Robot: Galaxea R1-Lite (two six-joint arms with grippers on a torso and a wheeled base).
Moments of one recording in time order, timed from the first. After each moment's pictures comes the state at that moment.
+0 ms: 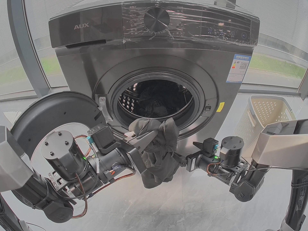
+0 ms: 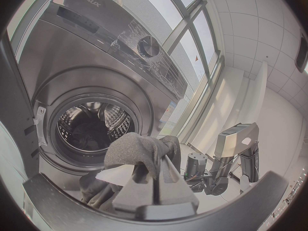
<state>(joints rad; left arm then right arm) -0.72 1.84 -0.43 -1.55 -0.10 -0.32 0.58 2.24 -0.61 -1.46 0.01 0.14</state>
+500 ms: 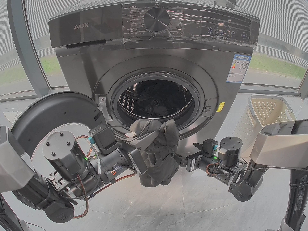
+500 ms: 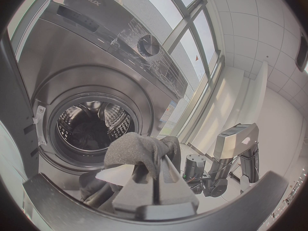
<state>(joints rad) -0.73 1.84 -0.44 -1.55 -0.09 -0.32 0.57 2.26 -0.62 -1.46 0.00 0.14</state>
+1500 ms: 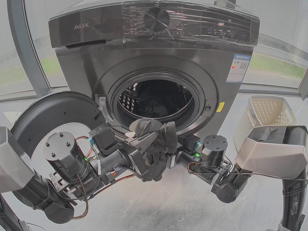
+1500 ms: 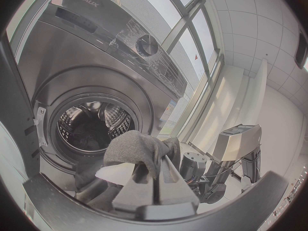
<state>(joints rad) -0.73 1.84 -0.43 -1.55 -0.09 -0.30 0.68 2.32 -0.80 -1.48 0.00 0.14</state>
